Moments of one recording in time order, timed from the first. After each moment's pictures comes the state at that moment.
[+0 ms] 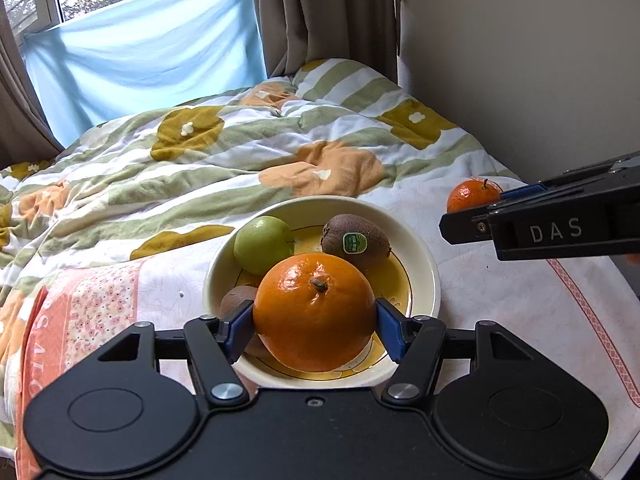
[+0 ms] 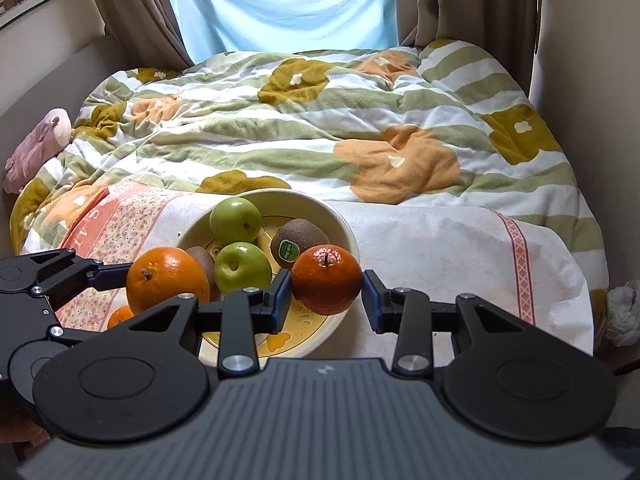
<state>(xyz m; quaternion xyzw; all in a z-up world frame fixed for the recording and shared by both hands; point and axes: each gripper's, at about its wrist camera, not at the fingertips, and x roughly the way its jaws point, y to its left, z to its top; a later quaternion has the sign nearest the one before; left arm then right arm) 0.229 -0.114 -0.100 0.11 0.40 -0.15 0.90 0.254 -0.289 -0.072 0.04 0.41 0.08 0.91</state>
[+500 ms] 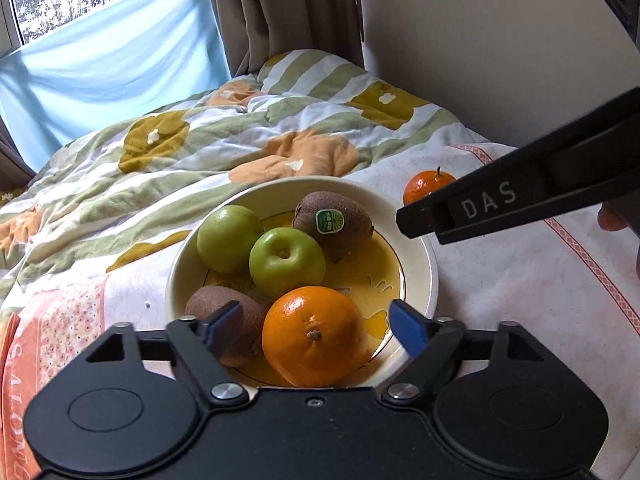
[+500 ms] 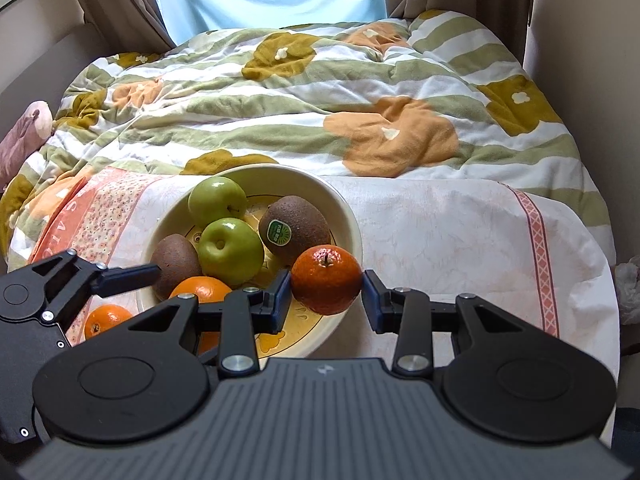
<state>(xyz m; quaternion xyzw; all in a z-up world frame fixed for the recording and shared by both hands) 0.236 -0.126 -0.130 0.16 0.38 -0.19 0.89 0.275 -0.278 -0.102 0.05 0.44 0.06 0.89</state>
